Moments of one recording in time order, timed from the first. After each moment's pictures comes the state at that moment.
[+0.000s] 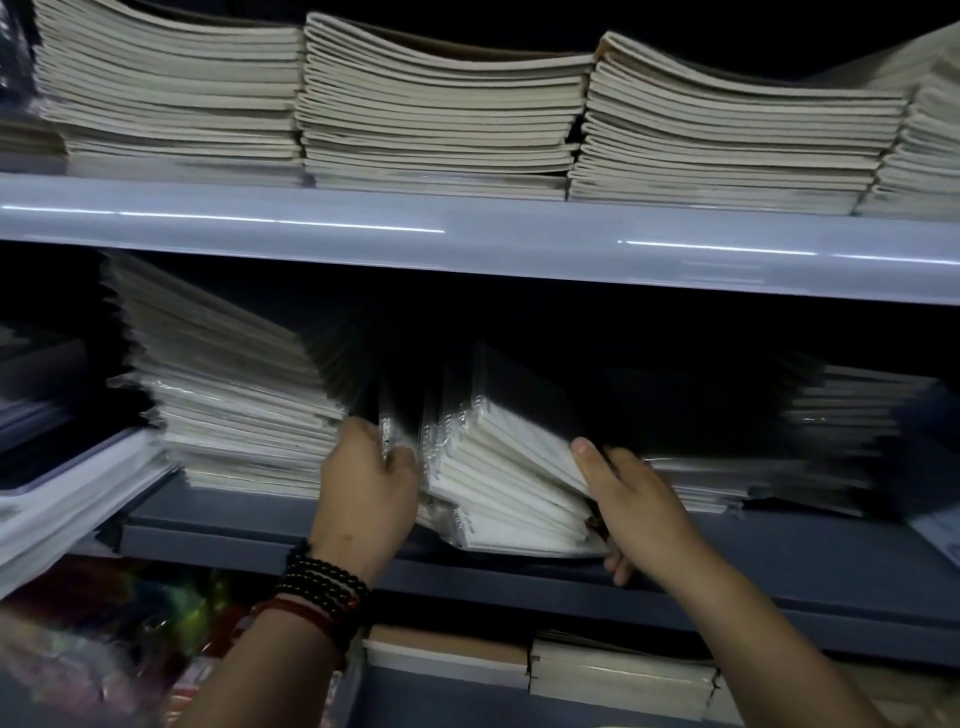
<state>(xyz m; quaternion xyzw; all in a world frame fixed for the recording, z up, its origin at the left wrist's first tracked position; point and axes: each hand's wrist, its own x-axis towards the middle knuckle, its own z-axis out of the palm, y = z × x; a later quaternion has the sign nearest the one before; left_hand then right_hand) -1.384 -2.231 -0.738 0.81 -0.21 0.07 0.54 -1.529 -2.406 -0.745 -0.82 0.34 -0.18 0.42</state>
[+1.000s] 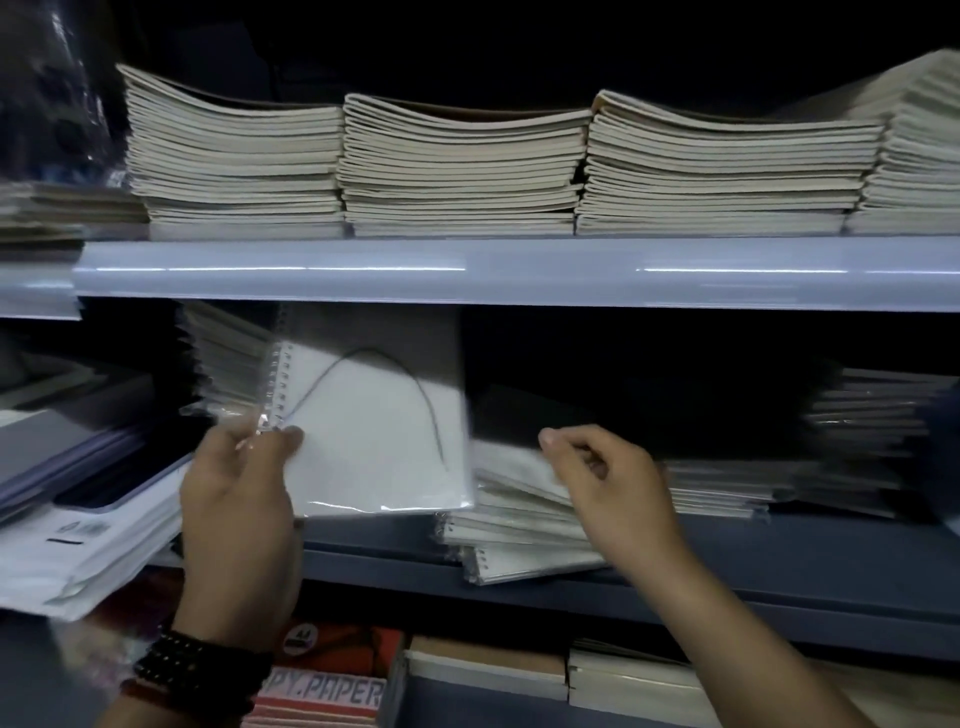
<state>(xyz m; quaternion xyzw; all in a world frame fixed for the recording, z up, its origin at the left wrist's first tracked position) -1.388 -2.146 -0.706 0.60 -0.11 0.12 0.78 -1.512 -2.363 -0.729 -0.80 0.21 -0.36 0.43</state>
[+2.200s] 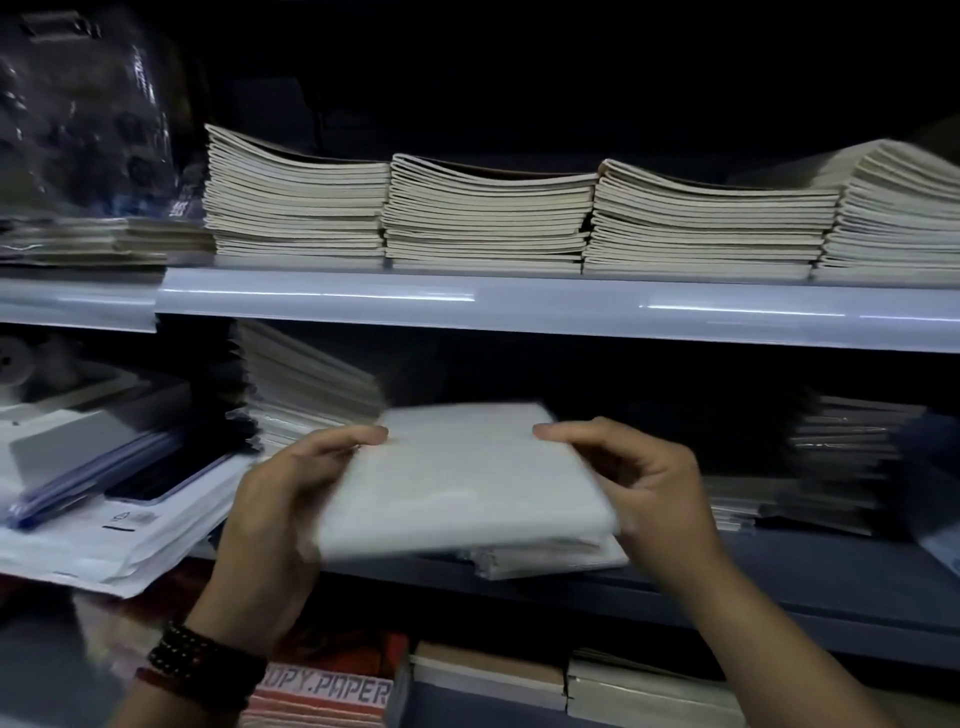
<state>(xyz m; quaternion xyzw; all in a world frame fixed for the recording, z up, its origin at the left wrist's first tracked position) -1.406 -2.113 -0.702 0.49 -0.30 -0.09 0.81 -1.550 -2.335 -0.691 -0.72 -0.06 -0.41 0.56</state>
